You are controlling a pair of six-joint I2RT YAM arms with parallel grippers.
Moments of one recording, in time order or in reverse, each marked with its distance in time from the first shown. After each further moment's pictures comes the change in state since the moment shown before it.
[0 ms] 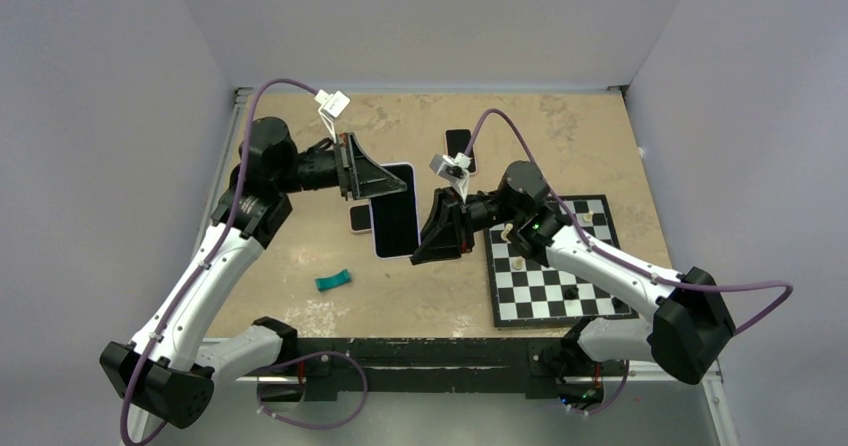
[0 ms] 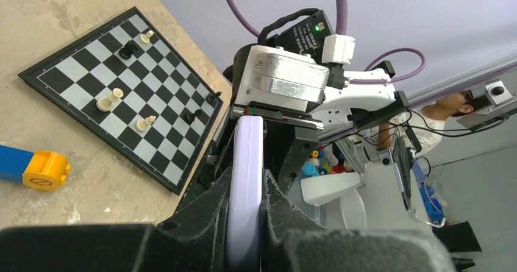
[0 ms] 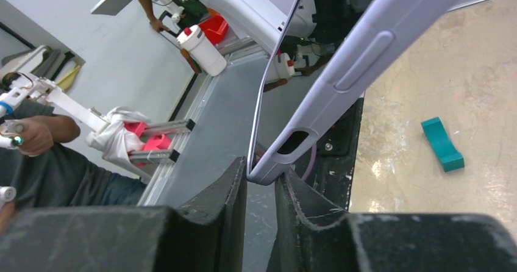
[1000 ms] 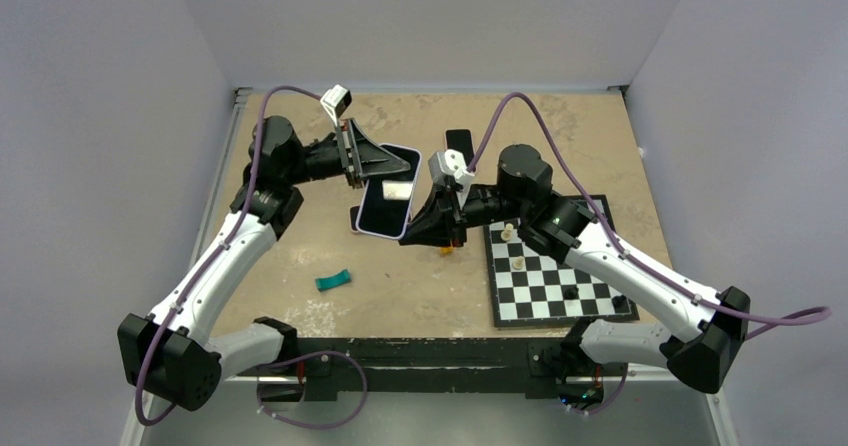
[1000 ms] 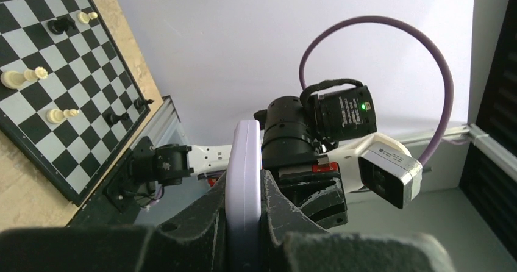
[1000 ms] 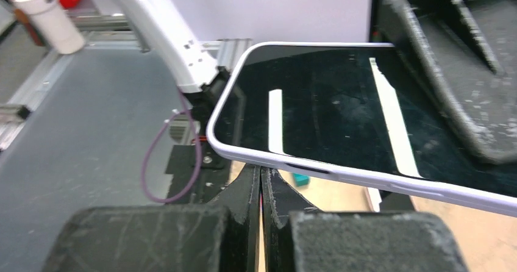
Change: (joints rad) left arm 0.031 0.082 -0.111 0.327 0.017 -0.554; right arm 0.093 -0.081 0.282 -0.570 0.336 -0.677
